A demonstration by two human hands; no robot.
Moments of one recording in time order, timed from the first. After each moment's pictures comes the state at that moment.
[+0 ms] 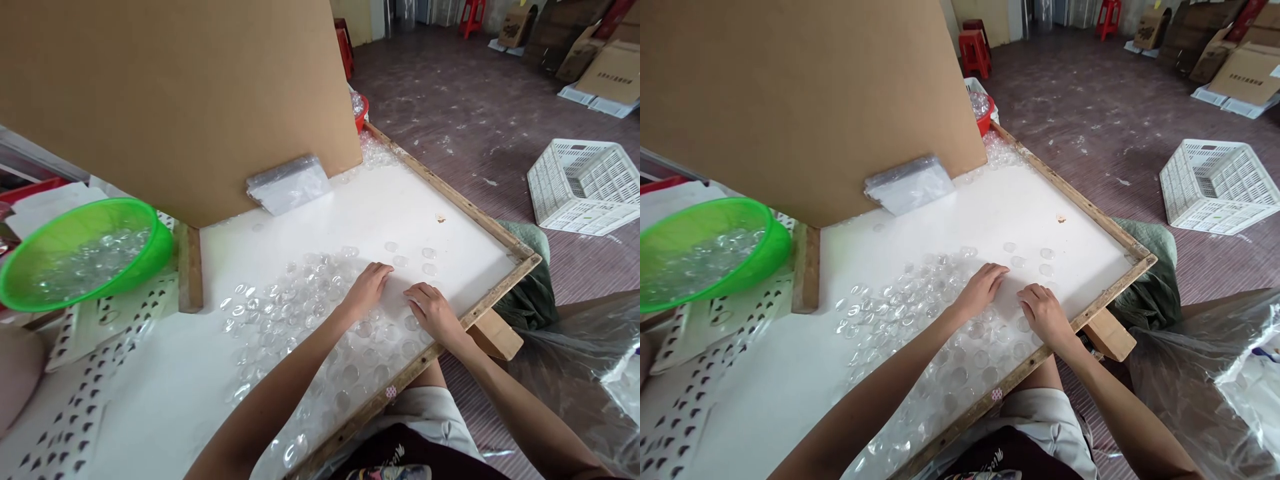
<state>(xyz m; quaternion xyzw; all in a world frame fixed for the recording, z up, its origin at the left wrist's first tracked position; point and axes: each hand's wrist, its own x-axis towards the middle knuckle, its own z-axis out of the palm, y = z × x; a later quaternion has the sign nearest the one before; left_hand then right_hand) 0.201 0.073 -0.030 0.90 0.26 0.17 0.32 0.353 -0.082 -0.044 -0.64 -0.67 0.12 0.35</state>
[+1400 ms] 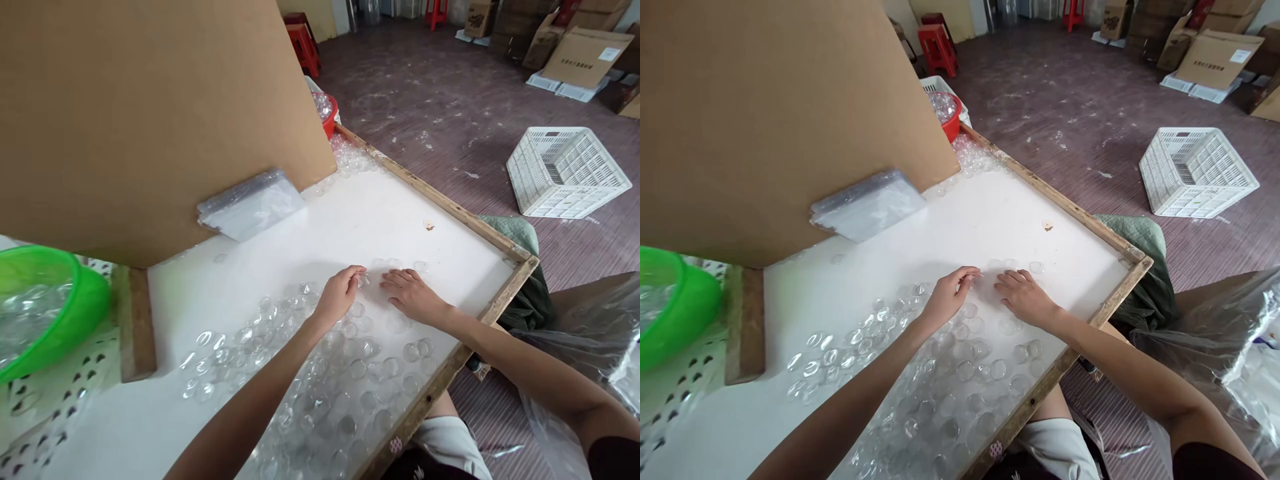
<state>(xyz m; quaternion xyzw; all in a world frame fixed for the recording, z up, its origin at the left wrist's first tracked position) 0.198 0.135 -0.024 0.88 0.31 0.15 0.32 0.380 0.000 -0.049 -0.61 -0.76 0.06 0.20</state>
